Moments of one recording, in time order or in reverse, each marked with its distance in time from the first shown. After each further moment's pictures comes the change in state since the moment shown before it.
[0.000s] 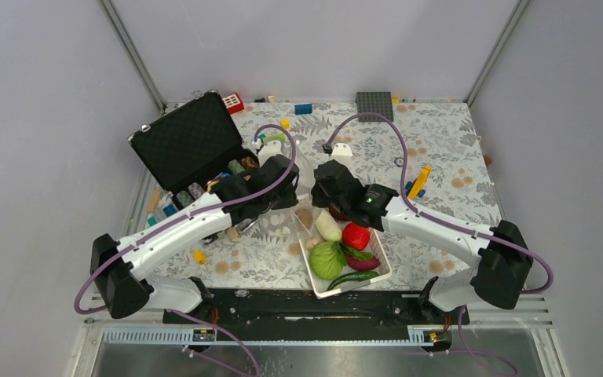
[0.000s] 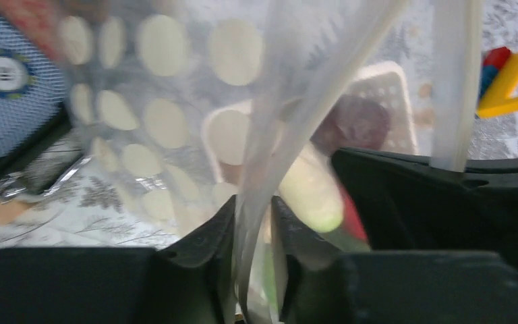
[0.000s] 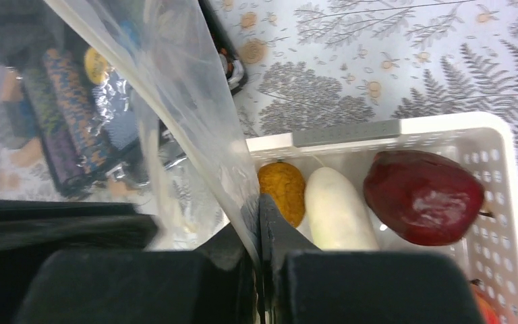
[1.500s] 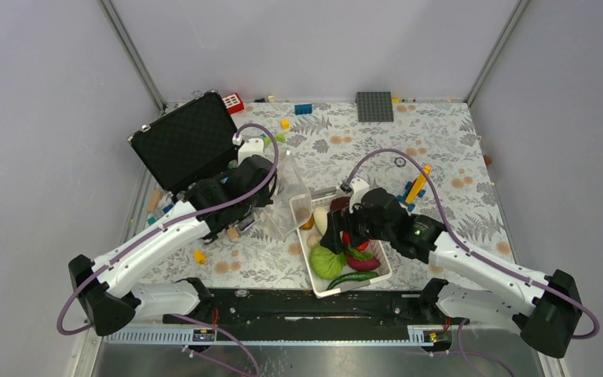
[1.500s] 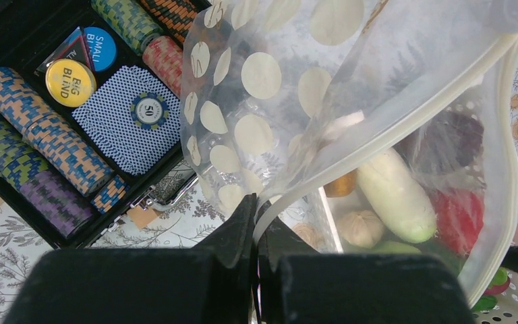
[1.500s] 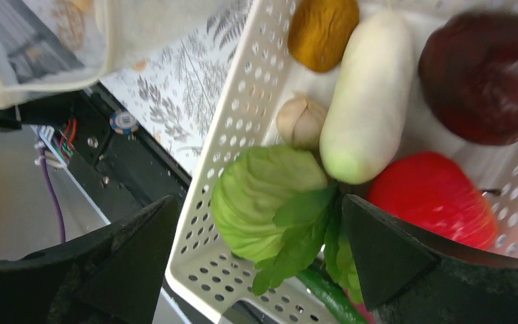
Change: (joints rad) left arm 0.046 -0.140 0.013 -0.154 -0.172 0.236; right arm -0.087 -0.443 -0.386 -0.023 -0.528 -0.273
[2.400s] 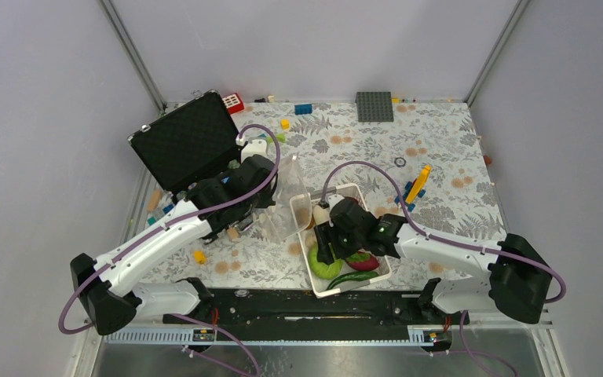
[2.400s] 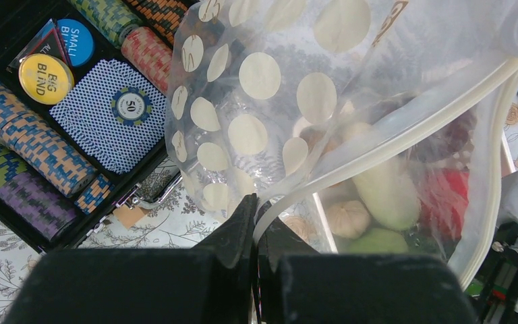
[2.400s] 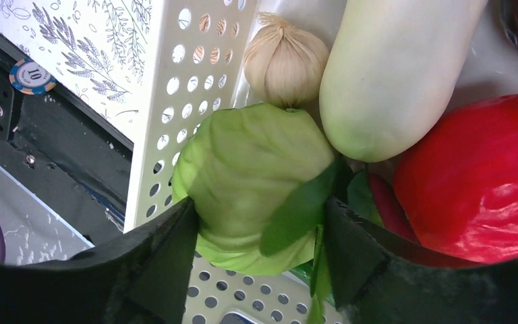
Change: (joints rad) left arm 0.008 0.009 -0.012 0.022 0.060 0.008; right arm 0.129 0.282 0.017 -0.057 0.086 0.078
